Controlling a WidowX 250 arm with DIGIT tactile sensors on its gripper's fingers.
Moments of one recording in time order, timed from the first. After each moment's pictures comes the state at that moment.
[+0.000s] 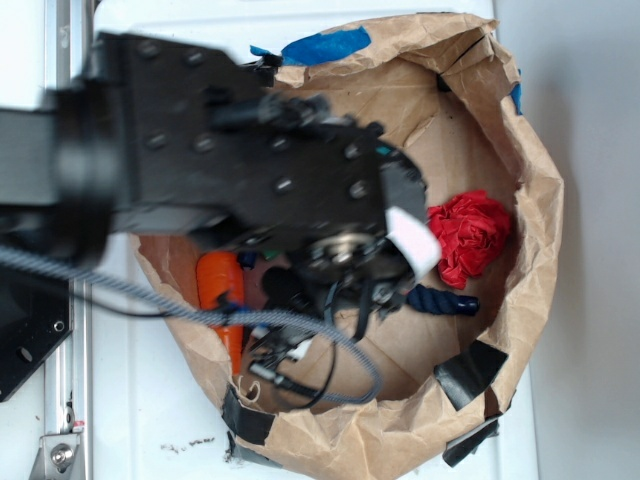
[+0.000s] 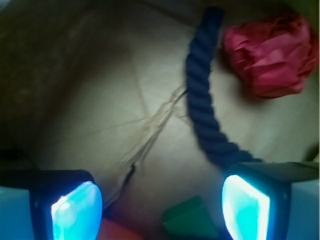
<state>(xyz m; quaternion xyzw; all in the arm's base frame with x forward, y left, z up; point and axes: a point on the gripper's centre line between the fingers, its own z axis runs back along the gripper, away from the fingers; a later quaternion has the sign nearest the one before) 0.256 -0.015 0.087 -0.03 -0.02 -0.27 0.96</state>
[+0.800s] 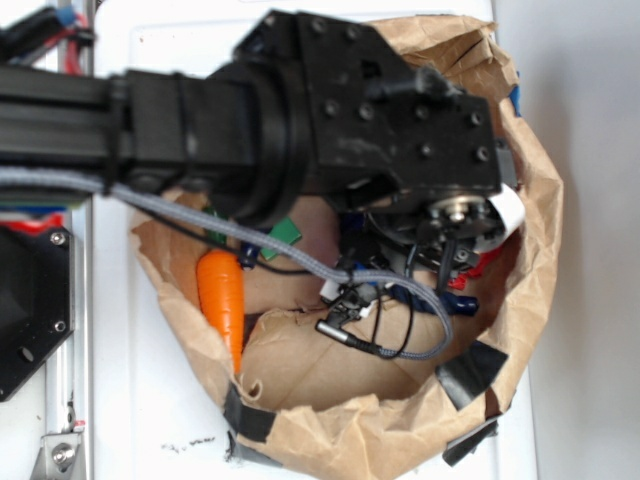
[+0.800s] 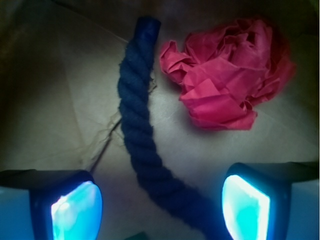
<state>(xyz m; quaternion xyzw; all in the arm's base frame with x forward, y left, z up) 0.290 -0.002 0.065 -0.02 -0.01 -0.29 0.96</state>
